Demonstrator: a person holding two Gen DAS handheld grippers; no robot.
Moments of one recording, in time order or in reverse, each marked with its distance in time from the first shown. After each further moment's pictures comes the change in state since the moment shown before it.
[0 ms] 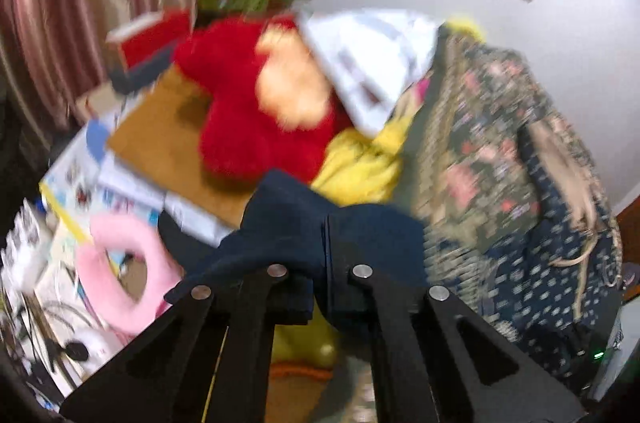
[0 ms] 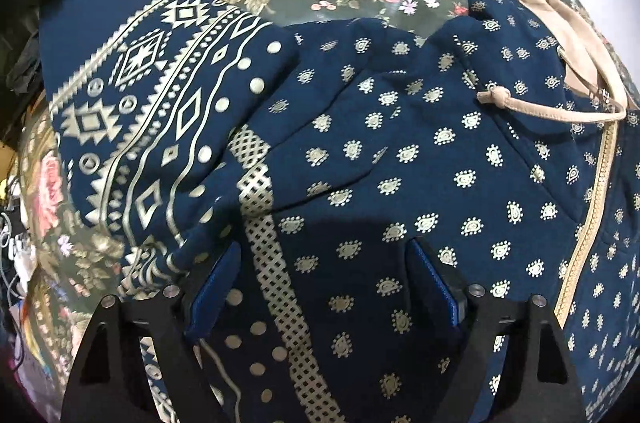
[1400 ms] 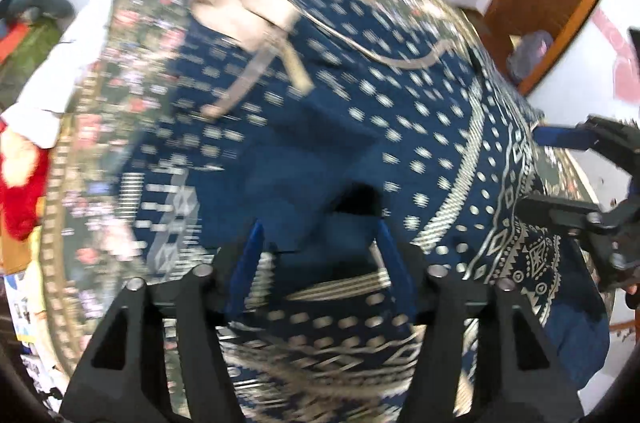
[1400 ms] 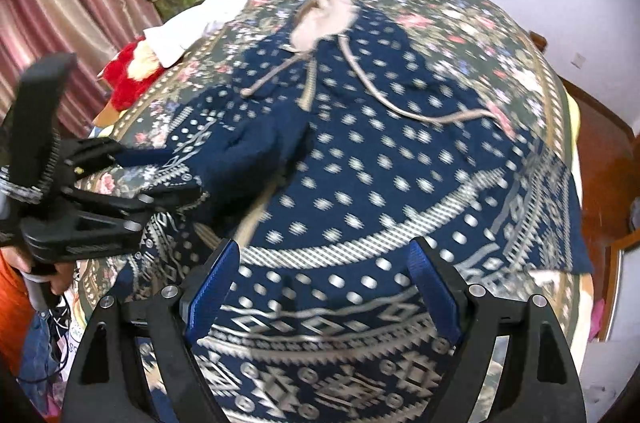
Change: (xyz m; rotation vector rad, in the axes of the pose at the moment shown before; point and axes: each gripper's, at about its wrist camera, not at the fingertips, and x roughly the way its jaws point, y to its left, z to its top) left arm -0.064 -0.299 -0.146 0.642 0.280 -0.346; right arm -0.192 -0.148 -0.150 0.313 -0.176 -0.012
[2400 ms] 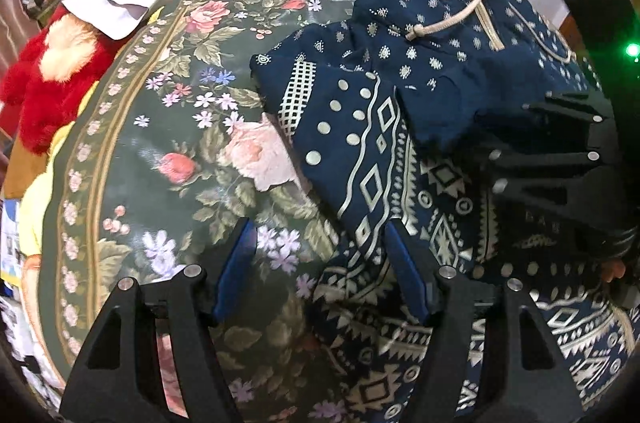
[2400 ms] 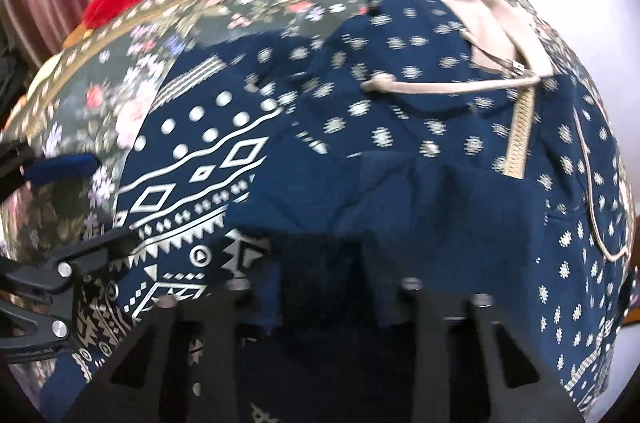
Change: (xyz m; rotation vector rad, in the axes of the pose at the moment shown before) left arm 0.062 0.142 -0.074 -0.193 0.004 0.107; right arm 0.188 0.136 0.059 -0.241 0.083 -0.134
